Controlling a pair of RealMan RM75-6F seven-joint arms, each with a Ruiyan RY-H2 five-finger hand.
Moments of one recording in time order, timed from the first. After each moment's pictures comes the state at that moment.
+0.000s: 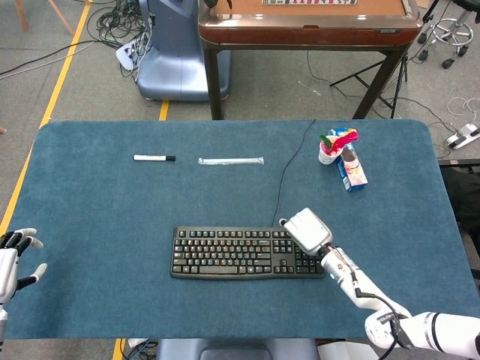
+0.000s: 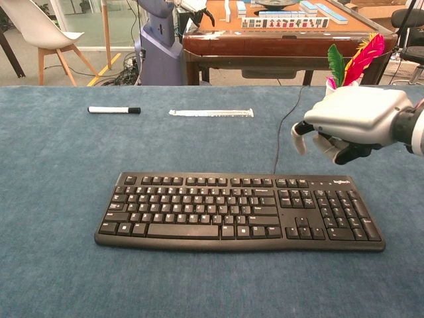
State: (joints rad) left arm -0.09 -1.13 -0.10 -1.60 1.39 1.50 0.14; right arm 0.70 -1.34 0.11 -1.75 -1.13 0.89 -0.87
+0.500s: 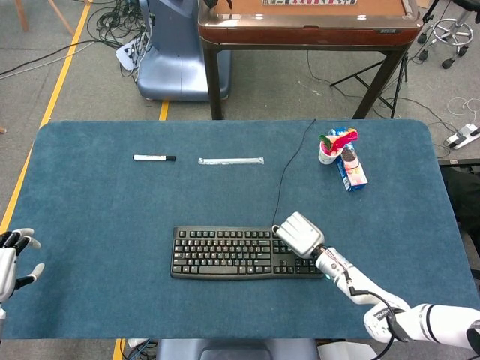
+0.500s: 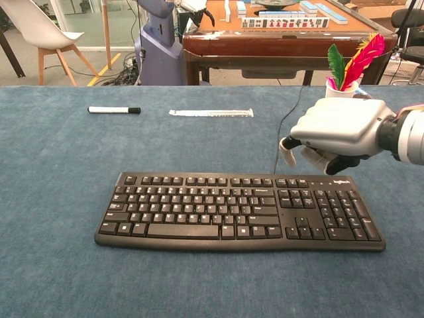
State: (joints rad) left arm -0.09 -1.13 -0.10 -1.58 1.38 1.49 0.15; right arm 0.77 -1.34 0.05 -1.69 -1.20 0.82 -0.82
